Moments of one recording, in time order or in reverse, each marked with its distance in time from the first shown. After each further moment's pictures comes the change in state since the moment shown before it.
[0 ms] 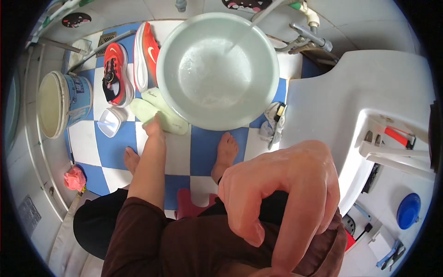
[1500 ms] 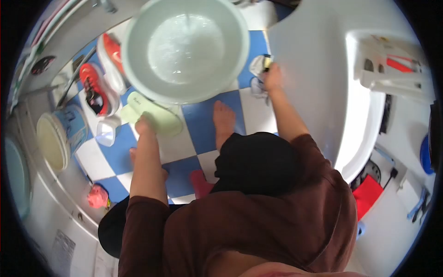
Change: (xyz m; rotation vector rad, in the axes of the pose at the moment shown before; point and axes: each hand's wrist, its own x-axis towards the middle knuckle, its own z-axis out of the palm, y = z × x) left_hand -0.012 0.016 -0.026 0.133 -0.237 0.017; right_hand -0.395 0.125 -0.151 -1.616 1.603 1.587
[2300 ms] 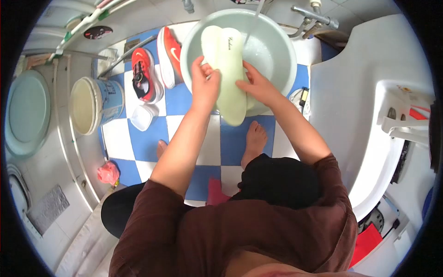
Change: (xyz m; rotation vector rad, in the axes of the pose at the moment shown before) left_hand -0.165 0.146 0.109 -0.023 -0.595 0.707; right_hand -0.086 -0.218 -0.114 1.072 -0.840 -0.725
